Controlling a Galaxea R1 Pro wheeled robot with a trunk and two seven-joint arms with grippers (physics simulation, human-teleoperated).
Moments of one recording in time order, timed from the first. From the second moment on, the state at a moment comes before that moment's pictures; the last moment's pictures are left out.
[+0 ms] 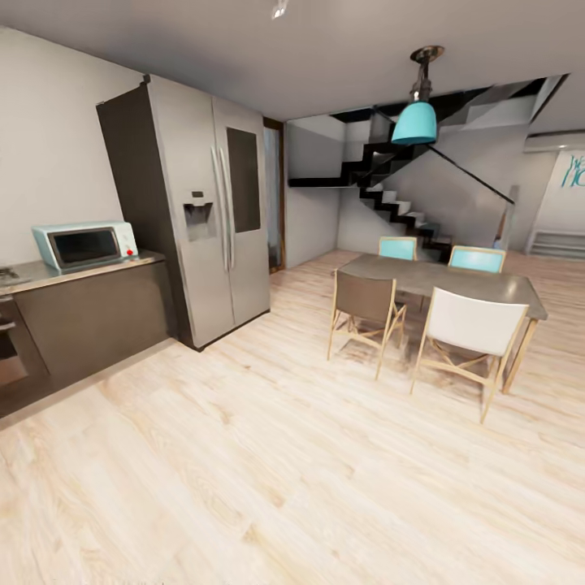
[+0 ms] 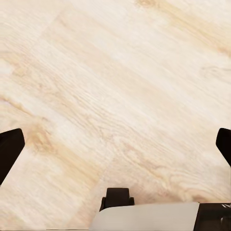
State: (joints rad) left arm 0.00 0.03 0.00 -0.39 0.00 -0.23 0.00; right arm 0.00 0.00 0.00 -0.50 0.00 -0.39 -0.02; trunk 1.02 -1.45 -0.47
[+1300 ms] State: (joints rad) left arm 0.00 0.03 0.00 -0.39 0.00 -0.23 0.00; right arm 0.00 0.00 0.00 -0.50 0.00 -0.39 -0.02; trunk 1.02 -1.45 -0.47
